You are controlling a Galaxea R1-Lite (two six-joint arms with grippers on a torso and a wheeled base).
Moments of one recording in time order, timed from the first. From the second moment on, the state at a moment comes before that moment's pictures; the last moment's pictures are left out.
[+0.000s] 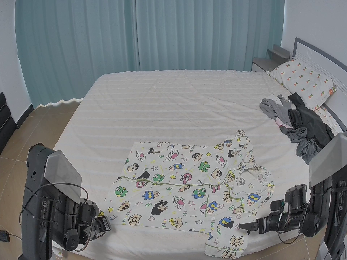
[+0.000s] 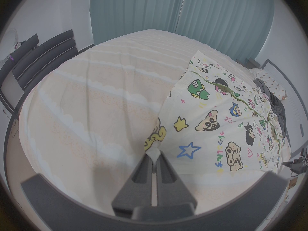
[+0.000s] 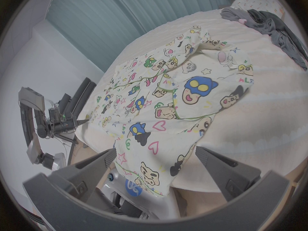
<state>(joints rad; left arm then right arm) -0.25 2.54 -0.10 -1.55 0.22 -0.52 0.24 2.36 -0.02 -1.49 0.36 0.23</state>
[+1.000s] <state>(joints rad) -0.25 2.54 -0.13 -1.55 0.21 -0.52 0.43 2.56 -0.08 -1.55 0.13 0.24</state>
